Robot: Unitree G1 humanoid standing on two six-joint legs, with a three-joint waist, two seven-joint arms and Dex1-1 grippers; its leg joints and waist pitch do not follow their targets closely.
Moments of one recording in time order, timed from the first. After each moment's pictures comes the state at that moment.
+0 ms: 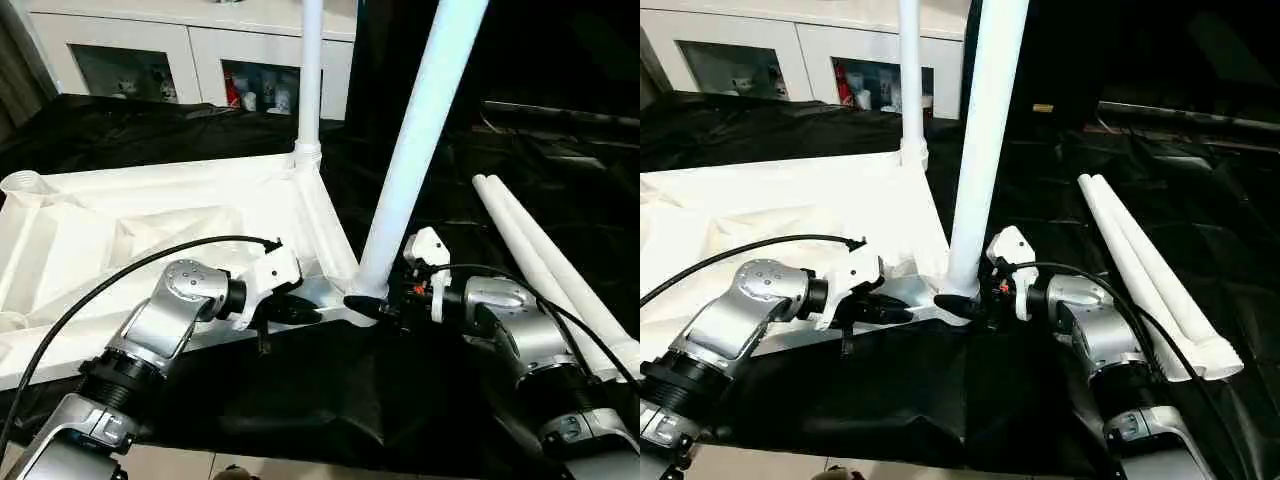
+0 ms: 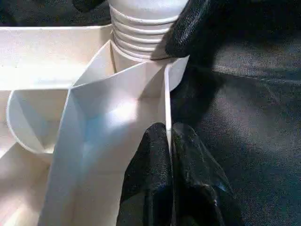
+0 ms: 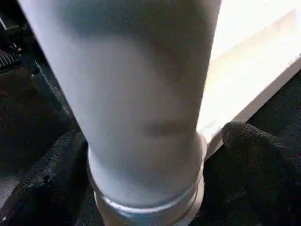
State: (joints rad) left arm -0.51 0.43 -0.33 0.31 -0.04 0.30 -1.15; right arm -0.49 -0.31 0.14 0.55 0.17 0.11 1.05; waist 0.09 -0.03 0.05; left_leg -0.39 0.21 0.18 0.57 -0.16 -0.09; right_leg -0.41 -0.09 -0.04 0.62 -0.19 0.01
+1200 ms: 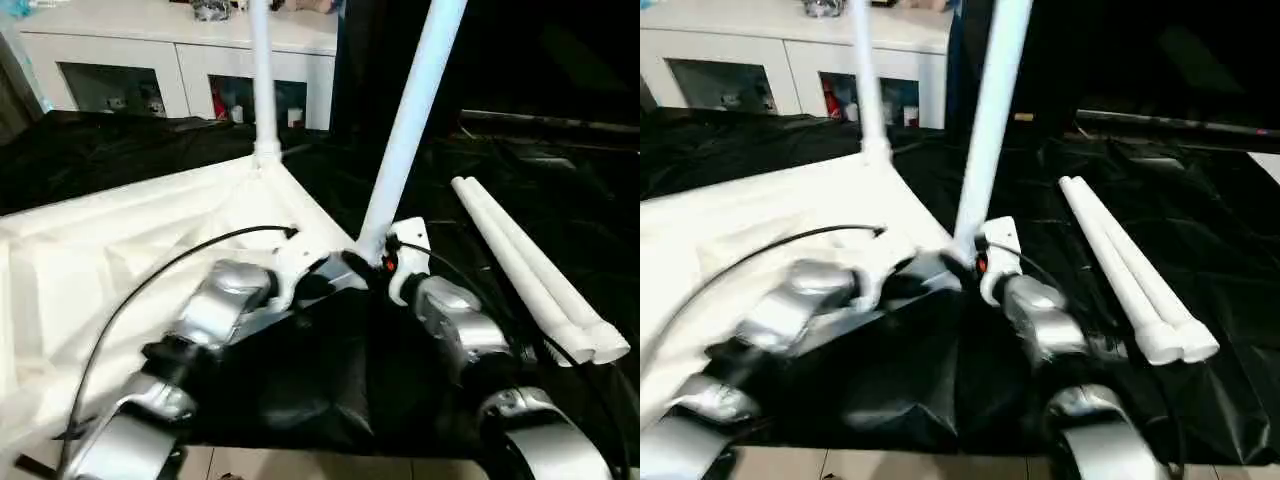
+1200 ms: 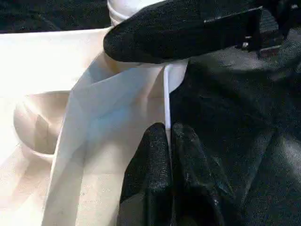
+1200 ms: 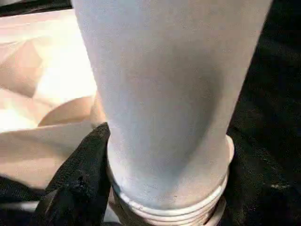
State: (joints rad) left arm -0.63 0.19 -0.30 0.55 0.06 0.39 -0.74; right arm -0.64 -0.04 0.00 0.91 0.14 0.02 0.35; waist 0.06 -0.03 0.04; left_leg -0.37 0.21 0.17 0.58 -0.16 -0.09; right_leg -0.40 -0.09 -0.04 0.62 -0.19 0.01
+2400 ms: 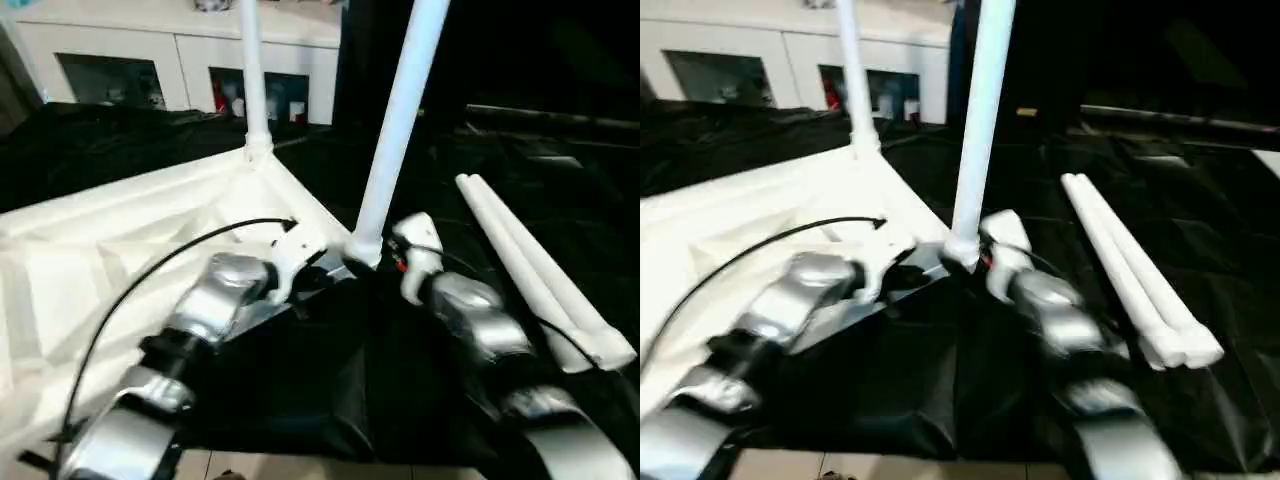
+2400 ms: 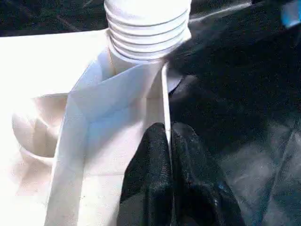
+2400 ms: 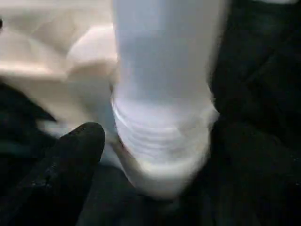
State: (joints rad) left arm -0.63 0.26 -0.28 0.54 0.05 0.32 -0.86; right arm -0.55 -0.20 0.06 0.75 0.11 0.01 0.70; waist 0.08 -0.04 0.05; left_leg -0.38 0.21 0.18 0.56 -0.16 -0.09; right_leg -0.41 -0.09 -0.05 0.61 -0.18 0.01
